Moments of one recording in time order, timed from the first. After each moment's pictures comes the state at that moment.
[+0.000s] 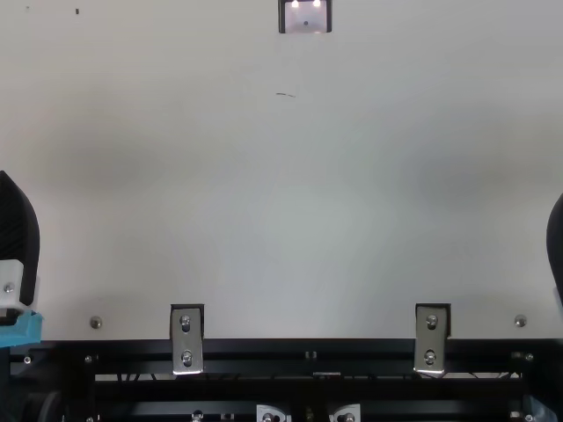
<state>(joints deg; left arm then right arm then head) -4.0 13.5 -20.2 4.9 38.2 -6.5 -4.0 13.5 -20.2 4.9 38.2 -6.4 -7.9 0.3</state>
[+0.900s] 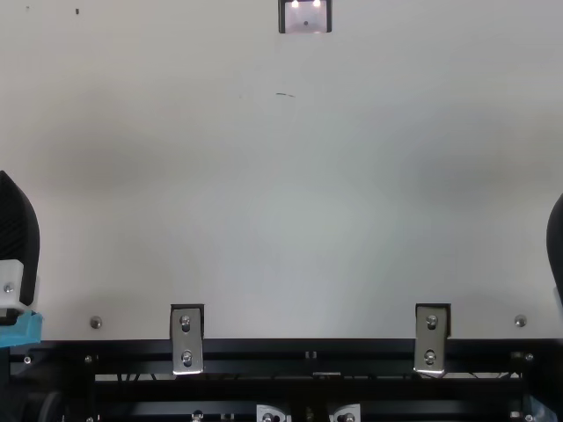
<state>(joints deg) -4.0 13.5 -20.2 4.9 38.2 -6.5 -4.0 13.5 -20.2 4.9 38.2 -6.4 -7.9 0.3</state>
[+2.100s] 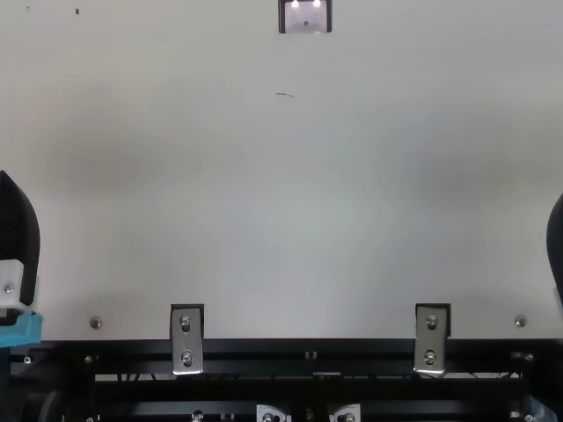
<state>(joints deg) -4.0 13.5 -20.2 4.9 38.2 -6.5 -4.0 13.5 -20.2 4.9 38.2 -6.4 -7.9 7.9</state>
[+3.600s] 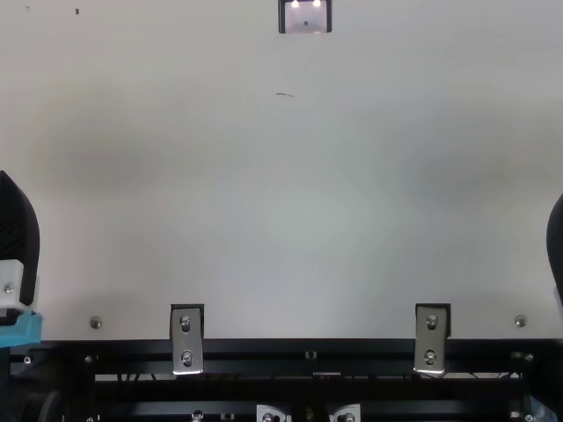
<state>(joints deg) -4.0 13.5 -20.2 4.9 38.2 -6.5 -4.0 13.5 -20.2 4.9 38.2 -6.4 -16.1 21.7</state>
